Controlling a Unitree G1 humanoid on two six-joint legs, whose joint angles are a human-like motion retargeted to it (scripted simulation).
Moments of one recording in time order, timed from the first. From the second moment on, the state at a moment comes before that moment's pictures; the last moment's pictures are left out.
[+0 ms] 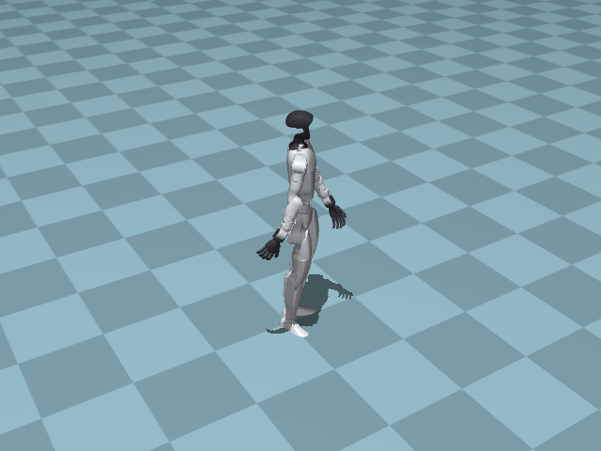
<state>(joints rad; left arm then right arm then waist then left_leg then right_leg) -0.22 0.01 0.06 1.34 0.29 -0.12 -0.25 0.21 -0.22 0.03 1.70 -0.28 0.32 -0.02 0.14 -0.01 -0.13 0.01 -0.04 0.39 0.02 -0.11 0.06 0.02 -0.05 -0.51 0.00 -0.07 0.01</state>
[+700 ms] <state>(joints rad) -0.30 0.00 0.16 1.56 0.25 0.05 -0.30 0.05 -0.16 0.07 1.70 -0.59 0.21 0.22 0.13 -0.03 -0.11 -0.01 -0.04 0.32 0.04 -0.09 0.05 0.07 -0.05 -0.57 -0.01 -0.08 0.02</state>
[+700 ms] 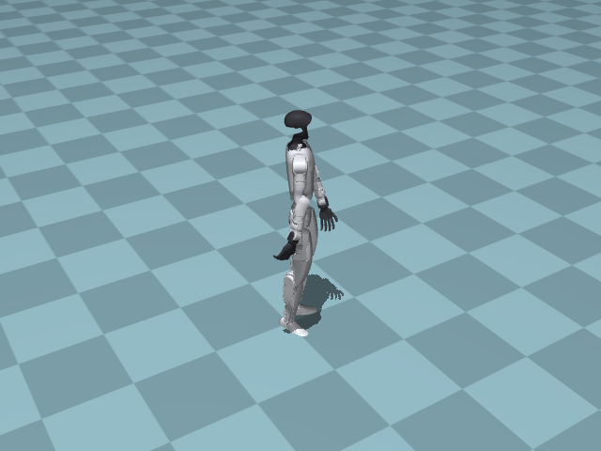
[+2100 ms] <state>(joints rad) -0.30 0.00 -0.07 1.35 0.40 -0.11 -0.19 0.30 -0.26 -0.07 1.70 -0.12 0.20 -0.11 0.13 0.00 -0.09 -0.02 -0.03 0.36 0.04 -0.09 0.05 0.03 -0.06 -0.53 0.00 -0.07 0.00</state>
